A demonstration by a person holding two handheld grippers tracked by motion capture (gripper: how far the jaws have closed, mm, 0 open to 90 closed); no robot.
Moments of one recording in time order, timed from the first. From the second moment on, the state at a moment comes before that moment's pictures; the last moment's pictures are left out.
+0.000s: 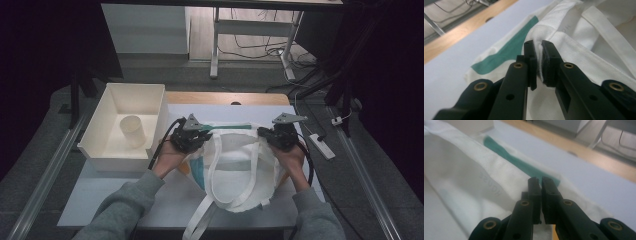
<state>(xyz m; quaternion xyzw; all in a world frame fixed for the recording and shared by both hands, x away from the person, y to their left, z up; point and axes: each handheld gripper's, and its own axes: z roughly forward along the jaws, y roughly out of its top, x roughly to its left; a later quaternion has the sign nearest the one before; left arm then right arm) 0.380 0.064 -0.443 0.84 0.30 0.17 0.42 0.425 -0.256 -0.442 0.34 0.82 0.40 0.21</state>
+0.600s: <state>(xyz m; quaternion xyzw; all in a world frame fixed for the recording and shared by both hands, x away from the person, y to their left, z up) 0.383 0.057 -0.459 0.86 0.29 0.14 0.40 0.446 -0.251 -0.504 0.37 0.85 0.33 0.17</state>
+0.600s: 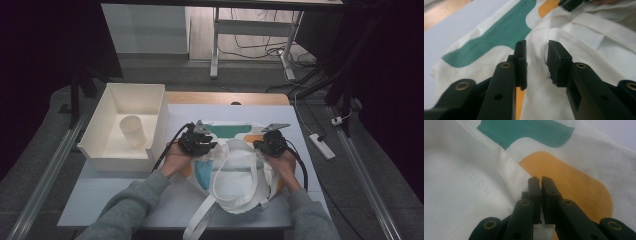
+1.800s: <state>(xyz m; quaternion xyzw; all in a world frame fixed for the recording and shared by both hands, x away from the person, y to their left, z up) 0.331 0.094 -0.440 0.85 0.28 0.12 0.42 0.281 -0.200 -0.472 0.12 0.92 0.36 0.00</state>
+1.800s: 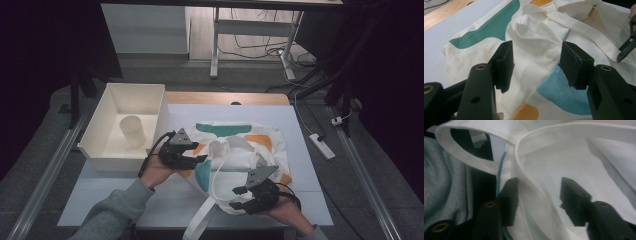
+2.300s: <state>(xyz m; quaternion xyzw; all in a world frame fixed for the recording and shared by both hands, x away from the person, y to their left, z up) 0.331 0.094 -0.441 0.85 0.28 0.12 0.43 0.293 -0.211 -0.446 0.13 0.91 0.39 0.11</state>
